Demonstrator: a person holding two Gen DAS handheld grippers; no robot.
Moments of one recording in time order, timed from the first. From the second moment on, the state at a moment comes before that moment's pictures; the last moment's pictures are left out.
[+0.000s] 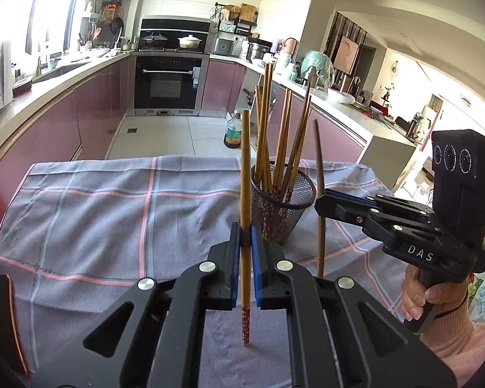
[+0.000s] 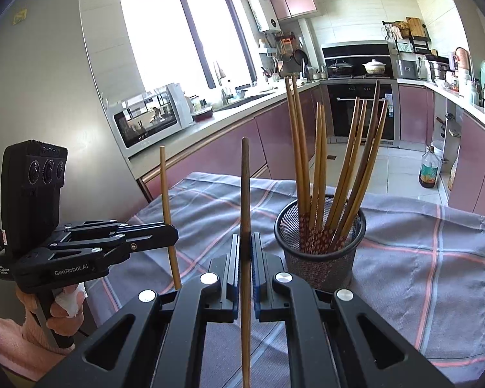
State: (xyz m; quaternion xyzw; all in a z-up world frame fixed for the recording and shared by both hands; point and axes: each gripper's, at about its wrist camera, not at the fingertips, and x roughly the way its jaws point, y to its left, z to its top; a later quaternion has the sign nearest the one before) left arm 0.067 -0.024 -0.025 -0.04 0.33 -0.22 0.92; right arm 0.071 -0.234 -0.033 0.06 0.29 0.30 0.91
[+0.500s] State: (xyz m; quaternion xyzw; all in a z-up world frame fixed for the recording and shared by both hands) left arm 0.071 -0.035 -0.003 -0.04 0.31 -0.23 0.92; right arm 0.074 -0.249 -0.002 0.06 0.25 0.29 0.92
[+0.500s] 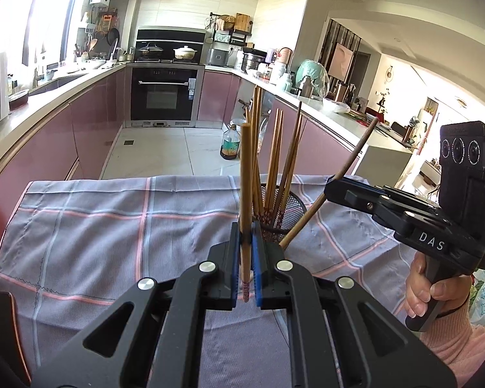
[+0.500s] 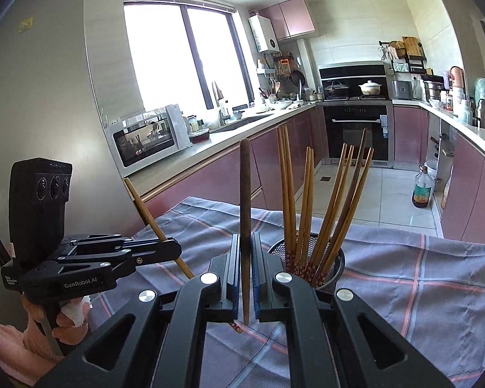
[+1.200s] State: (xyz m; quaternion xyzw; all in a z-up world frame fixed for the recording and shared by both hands) left arm 0.081 -0.046 0.037 -0.03 0.27 -0.24 0.93; right arm 0.077 -0.259 0.026 0.05 0.21 0.28 0.94
